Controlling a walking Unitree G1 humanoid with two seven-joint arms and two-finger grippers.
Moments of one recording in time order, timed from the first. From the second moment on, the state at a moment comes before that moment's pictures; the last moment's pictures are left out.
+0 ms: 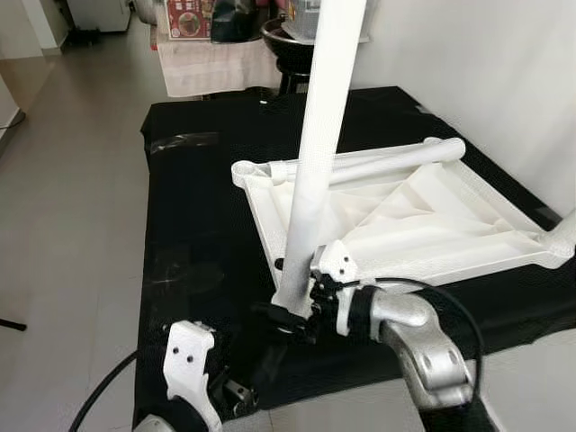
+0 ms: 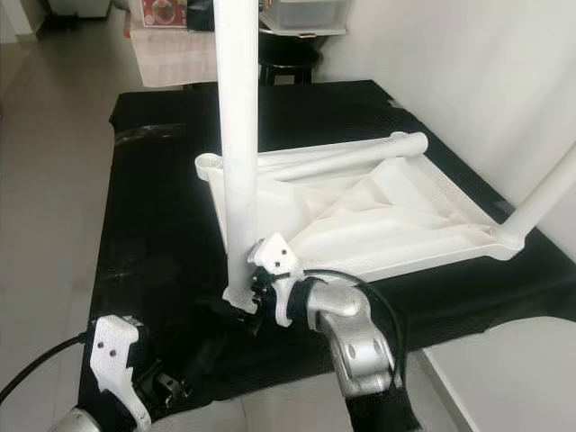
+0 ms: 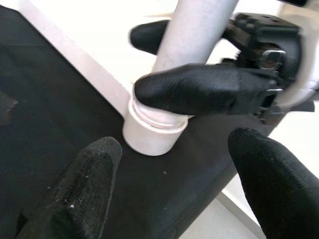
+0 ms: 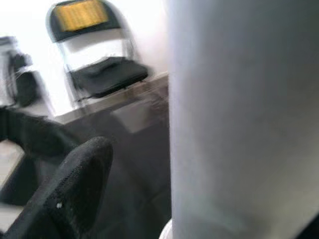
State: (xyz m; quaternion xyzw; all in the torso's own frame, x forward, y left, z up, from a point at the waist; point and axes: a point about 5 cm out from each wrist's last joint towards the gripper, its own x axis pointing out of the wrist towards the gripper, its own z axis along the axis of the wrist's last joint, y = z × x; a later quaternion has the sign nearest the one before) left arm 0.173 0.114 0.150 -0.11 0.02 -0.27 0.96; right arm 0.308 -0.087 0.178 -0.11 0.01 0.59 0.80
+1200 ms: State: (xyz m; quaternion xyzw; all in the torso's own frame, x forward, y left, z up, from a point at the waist) left arm 0.157 0.109 0.157 -0.11 0.03 -0.28 0.95; right arm 0.319 -0.081 0.187 0.00 -0.06 0.41 0.91
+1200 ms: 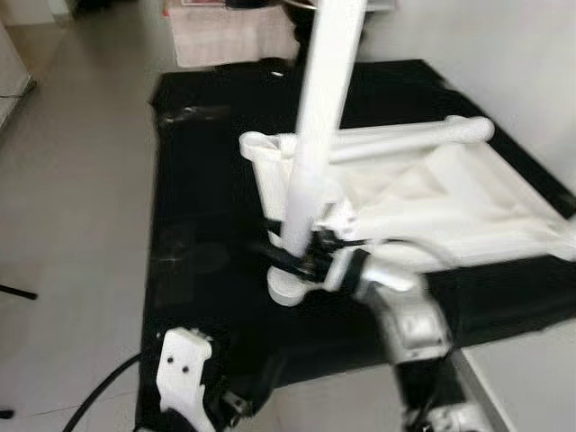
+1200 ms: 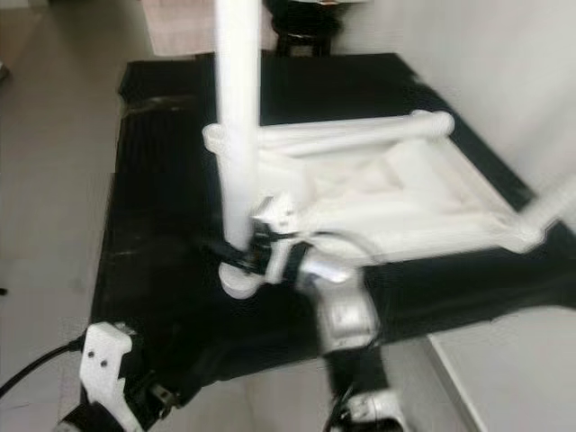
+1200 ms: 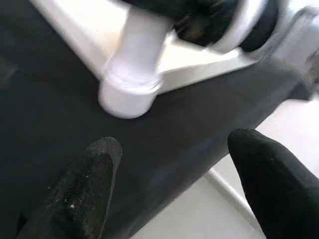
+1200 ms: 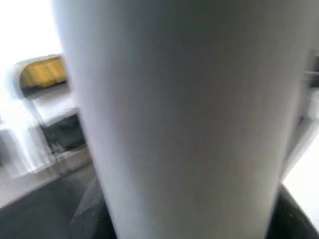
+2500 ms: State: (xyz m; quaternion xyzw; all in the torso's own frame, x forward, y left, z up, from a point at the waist) left arm 0.171 0.121 0.144 -0.10 0.05 -0.28 0.95; right arm 0.326 -0.084 0.196 -0.09 0.02 0.63 0.77
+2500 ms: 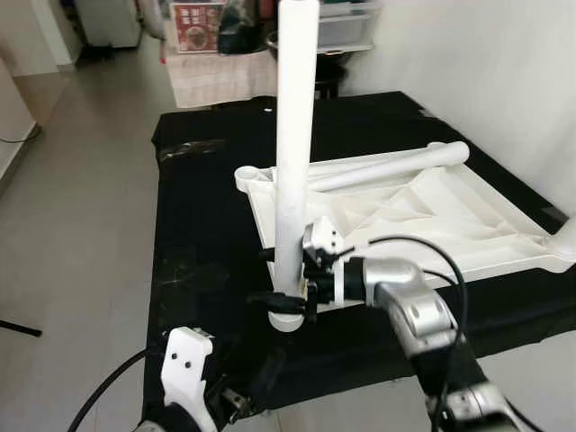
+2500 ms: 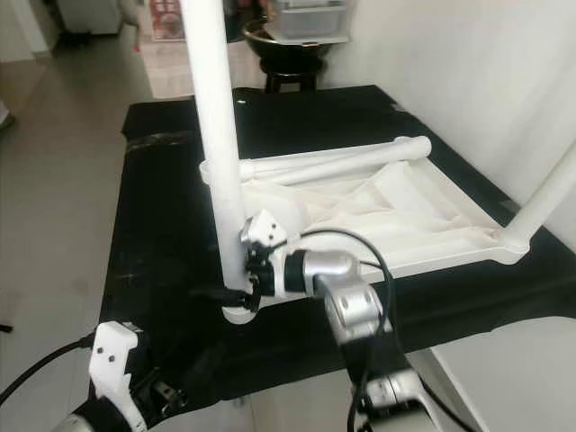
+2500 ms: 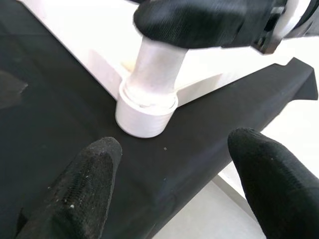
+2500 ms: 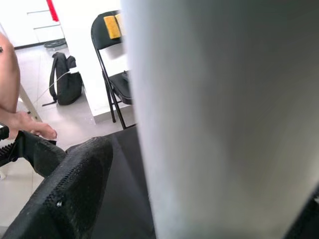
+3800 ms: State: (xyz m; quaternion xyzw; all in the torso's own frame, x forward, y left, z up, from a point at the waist) left arm 0.175 0.121 0.147 -0.10 0.04 -0.28 0.95; right arm 0.295 -0.076 0.183 -0.05 -0.06 0.25 0.97
